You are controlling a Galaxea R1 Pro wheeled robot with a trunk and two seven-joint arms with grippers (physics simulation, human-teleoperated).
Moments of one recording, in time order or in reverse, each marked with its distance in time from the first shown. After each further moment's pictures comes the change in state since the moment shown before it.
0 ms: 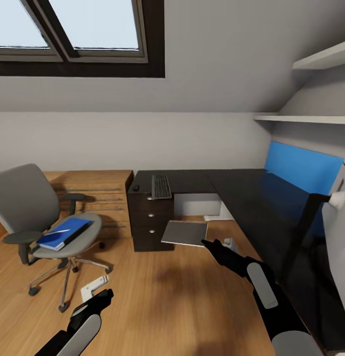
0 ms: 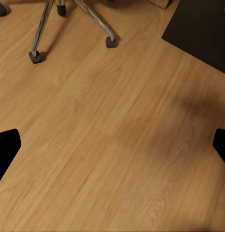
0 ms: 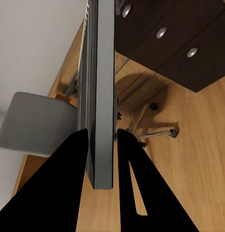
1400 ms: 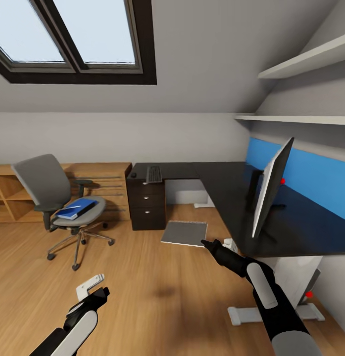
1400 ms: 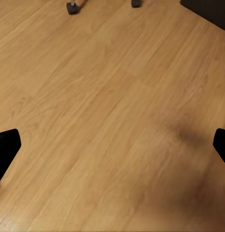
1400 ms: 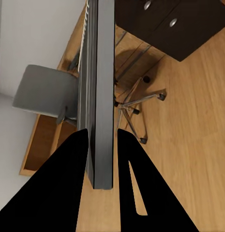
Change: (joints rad) left arm 0.000 0.000 0.051 0.008 0.003 0.004 -0.001; right arm 0.000 0.001 0.000 0.002 -0.002 0.003 0.000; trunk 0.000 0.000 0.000
